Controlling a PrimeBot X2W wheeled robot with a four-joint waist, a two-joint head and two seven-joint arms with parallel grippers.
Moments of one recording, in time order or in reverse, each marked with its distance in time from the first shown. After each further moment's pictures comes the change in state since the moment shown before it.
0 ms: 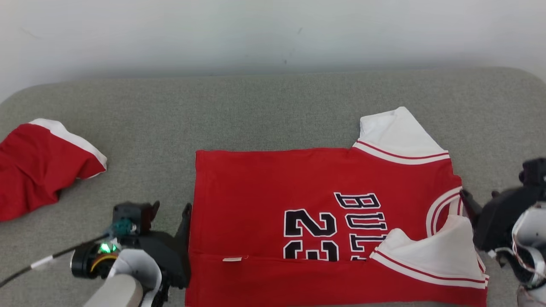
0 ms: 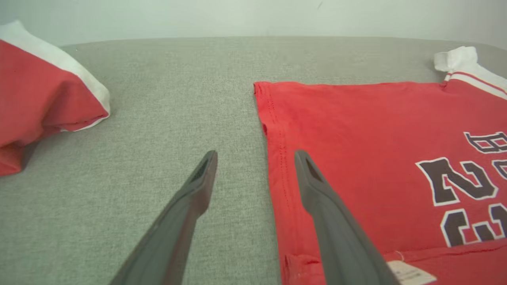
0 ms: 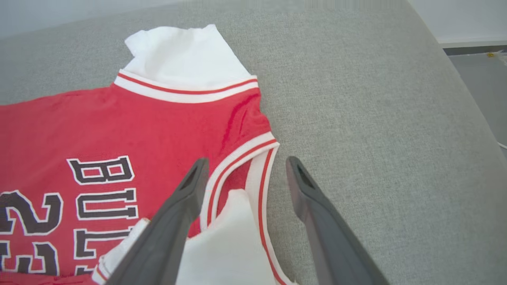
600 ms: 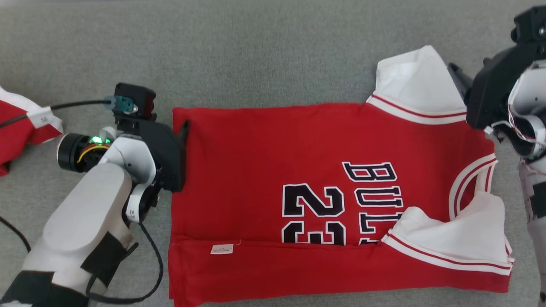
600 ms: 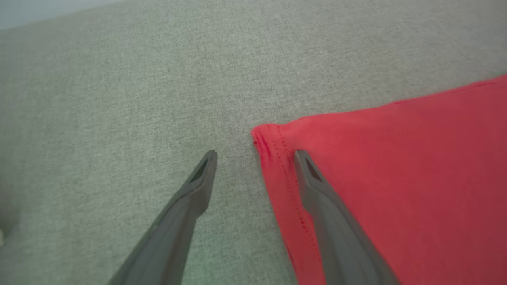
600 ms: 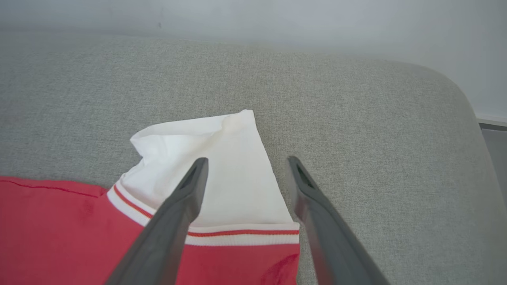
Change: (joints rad) left arm -0.465 -0.025 -0.051 0.221 -0.007 -0.133 0.291; right arm -0.571 -0.143 0.265 0.299 0.061 0.000 0.013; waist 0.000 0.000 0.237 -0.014
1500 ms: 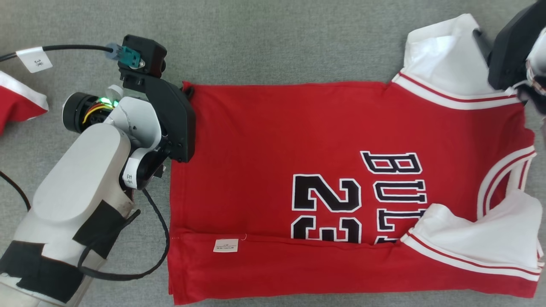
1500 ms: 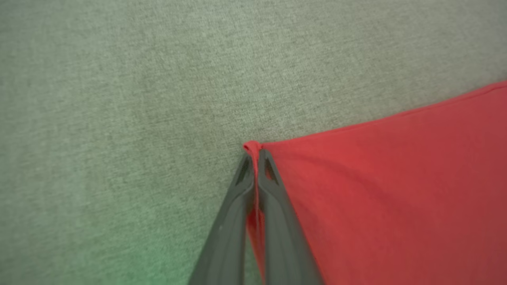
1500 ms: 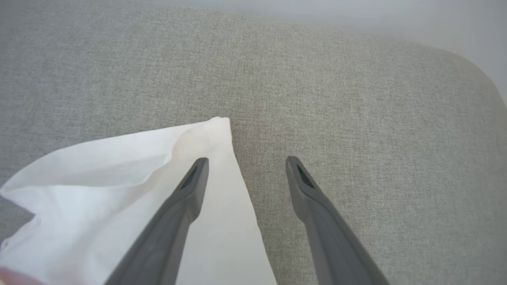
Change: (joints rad) left arm -0.137 -0.016 -0.020 -0.012 -0.069 -0.048 0.207; right arm -0.245 -0.063 0.093 0.295 -0.004 0.000 -0.089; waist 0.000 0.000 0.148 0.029
